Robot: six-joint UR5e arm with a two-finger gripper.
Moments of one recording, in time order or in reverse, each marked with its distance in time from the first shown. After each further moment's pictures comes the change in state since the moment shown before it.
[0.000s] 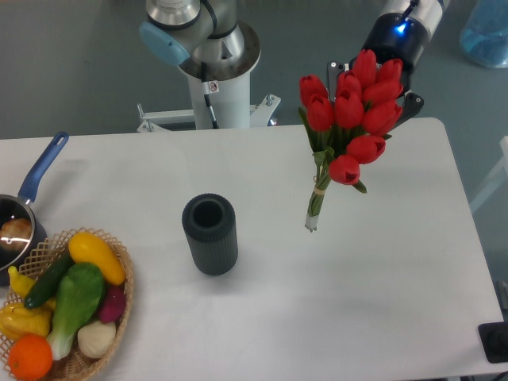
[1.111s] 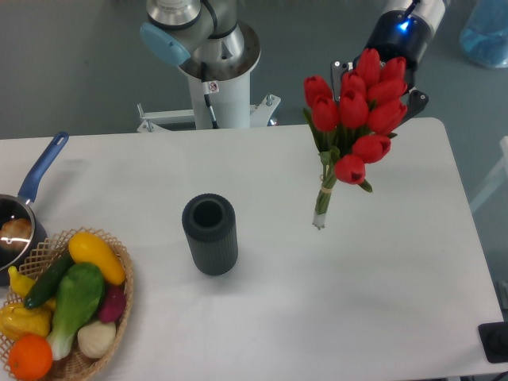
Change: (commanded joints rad) arm 0.006 0.014 0.017 0.008 0.220 0.003
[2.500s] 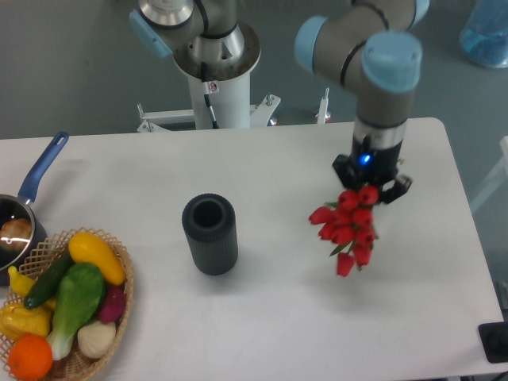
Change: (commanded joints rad) arm -0.304 -0.304 0.035 0.008 0.991 0.061
